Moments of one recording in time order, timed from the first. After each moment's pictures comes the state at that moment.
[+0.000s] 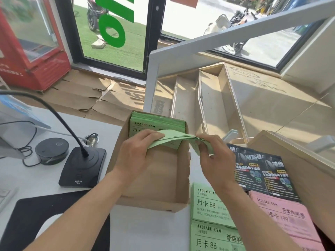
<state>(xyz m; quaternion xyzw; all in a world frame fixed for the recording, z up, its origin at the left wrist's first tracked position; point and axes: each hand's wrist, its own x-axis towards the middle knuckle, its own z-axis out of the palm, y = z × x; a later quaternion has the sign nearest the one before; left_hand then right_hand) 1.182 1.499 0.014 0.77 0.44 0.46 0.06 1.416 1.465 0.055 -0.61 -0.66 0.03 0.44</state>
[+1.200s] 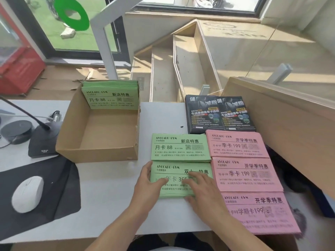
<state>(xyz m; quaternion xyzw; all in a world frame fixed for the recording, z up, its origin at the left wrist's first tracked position) 1.350 1.271 -0.040 0.39 0.61 0.30 0.62 1.544 1.214 -0.066 -0.69 -0.70 0.17 0.05</state>
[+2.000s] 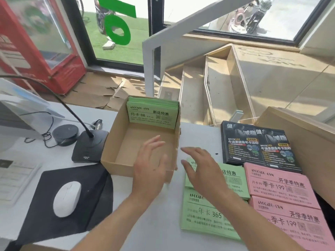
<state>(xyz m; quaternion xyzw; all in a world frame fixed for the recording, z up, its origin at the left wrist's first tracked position) 1.273 1.357 0.025 0.60 0.56 0.51 0.26 1.451 1.365 0.011 -0.62 -0.73 0.15 0.24</state>
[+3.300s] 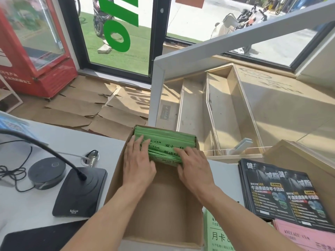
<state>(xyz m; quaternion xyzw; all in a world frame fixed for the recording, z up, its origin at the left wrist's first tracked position) 1.195 1.560 -0.035 0.67 0.69 0.26 0.12 1.381 1.556 -0.026 -0.60 -0.78 -0.06 0.14</state>
